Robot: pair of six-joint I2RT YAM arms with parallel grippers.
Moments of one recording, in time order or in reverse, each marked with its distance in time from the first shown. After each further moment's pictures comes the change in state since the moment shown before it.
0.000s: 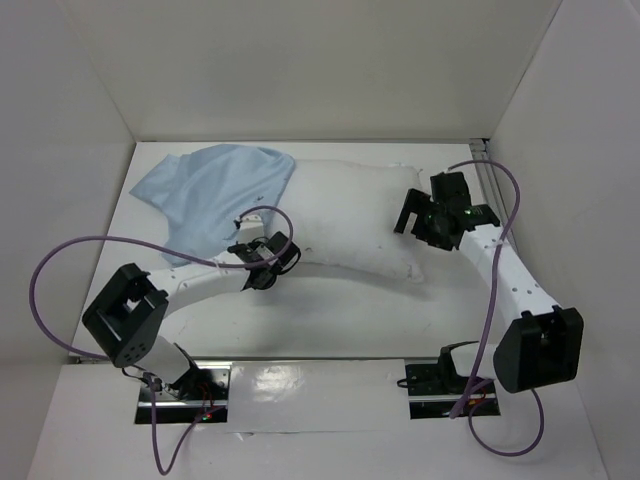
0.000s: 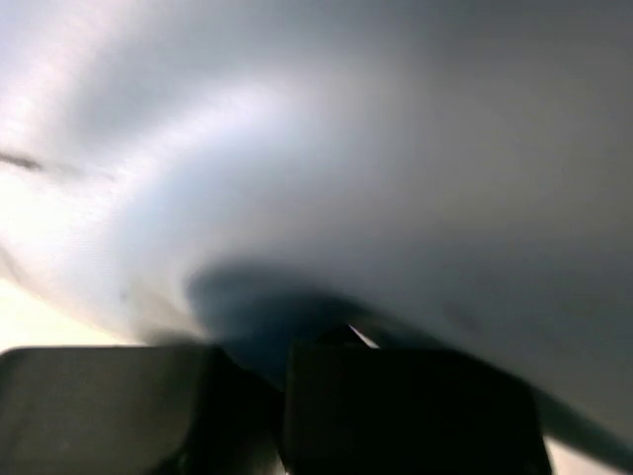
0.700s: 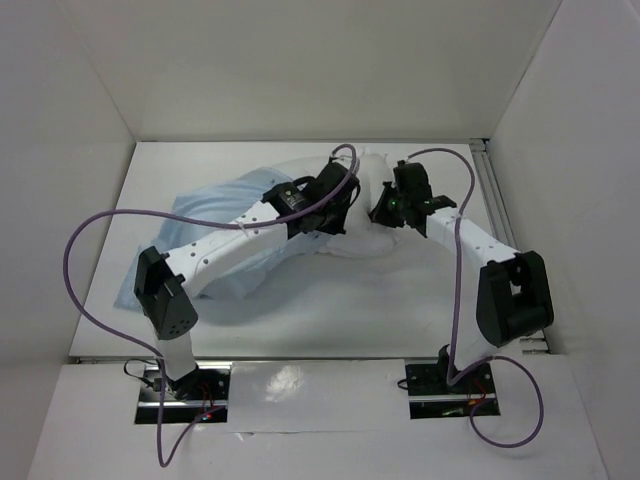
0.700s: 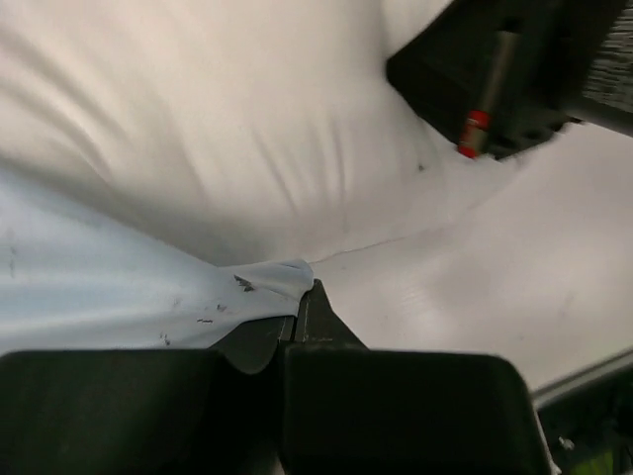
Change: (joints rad) left arm -0.152 0.254 0.859 -0.177 0.541 0.483; right arm 0.150 0.283 -0.002 0.396 -0.136 0.095
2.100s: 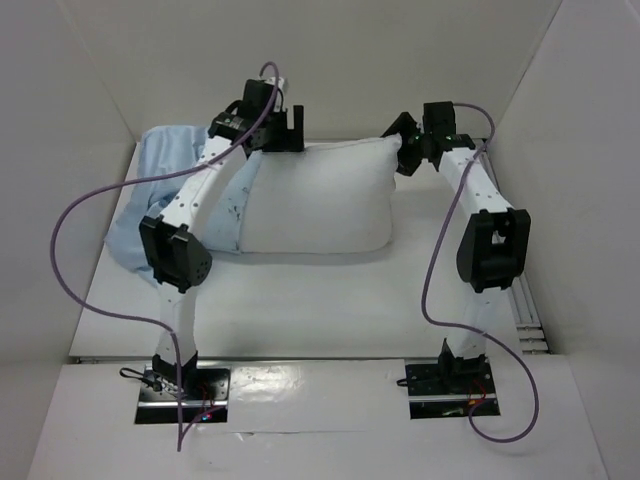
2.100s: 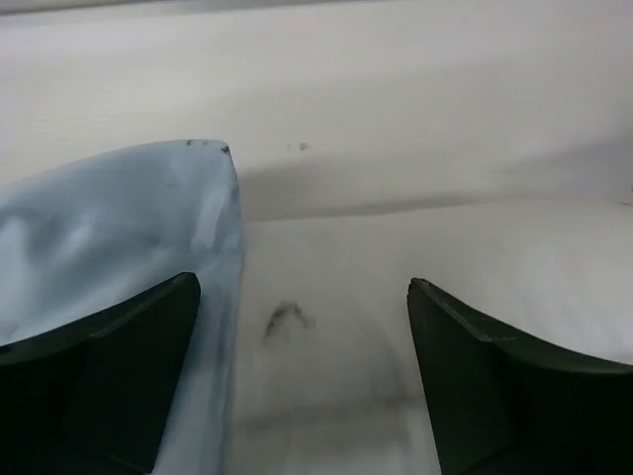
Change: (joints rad) left arm 0.490 0.352 0.602 -0.079 0.266 0.189; right arm -0.230 0.353 0.642 -0.219 -0.260 0.233
